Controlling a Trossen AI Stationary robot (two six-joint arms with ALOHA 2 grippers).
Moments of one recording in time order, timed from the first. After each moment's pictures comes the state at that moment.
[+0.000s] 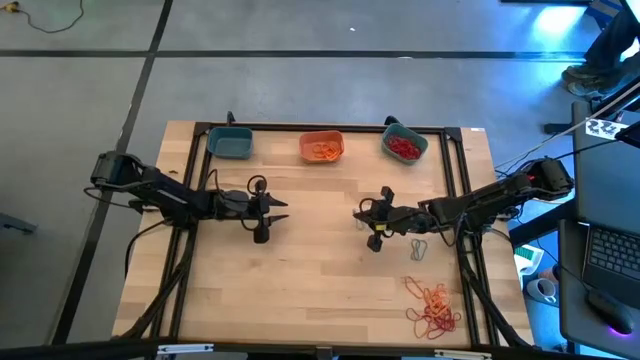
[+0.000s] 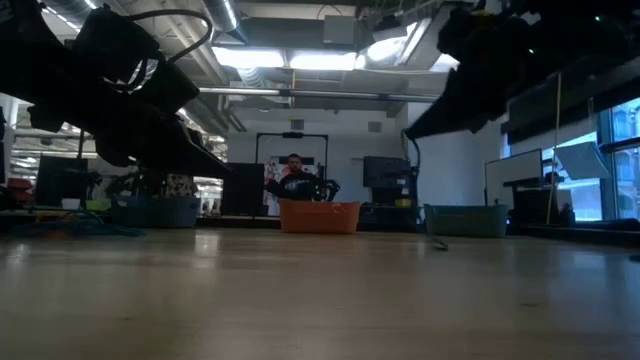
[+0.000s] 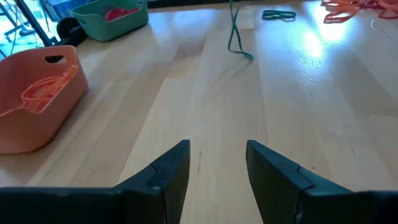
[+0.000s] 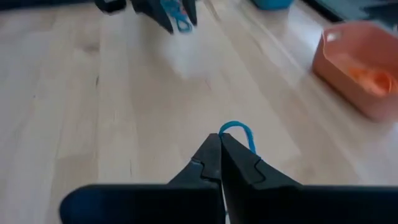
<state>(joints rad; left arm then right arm) -0.02 1.34 0.19 0.75 -0.22 0.03 0.24 1.32 0.61 0.15 0.43 0.27</state>
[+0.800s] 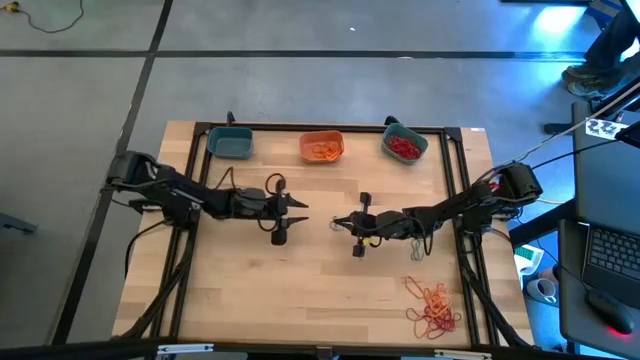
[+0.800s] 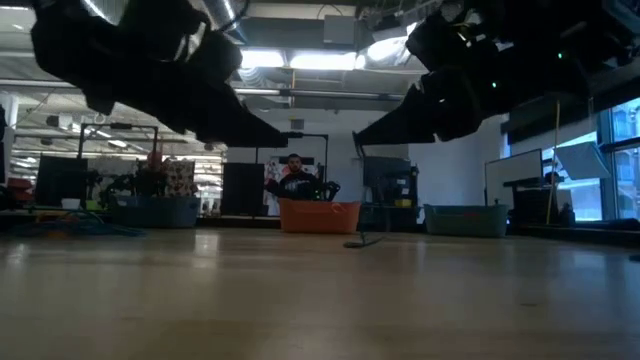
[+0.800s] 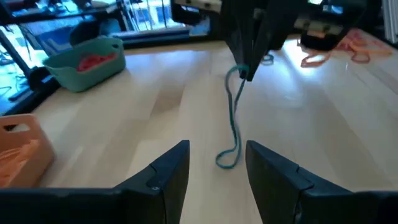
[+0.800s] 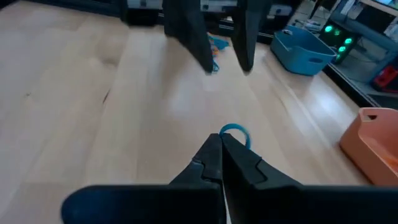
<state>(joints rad) -0.03 1.50 0.42 0.75 -0.15 0.08 0.23 1.62 0.61 0.67 0.39 -0.09</state>
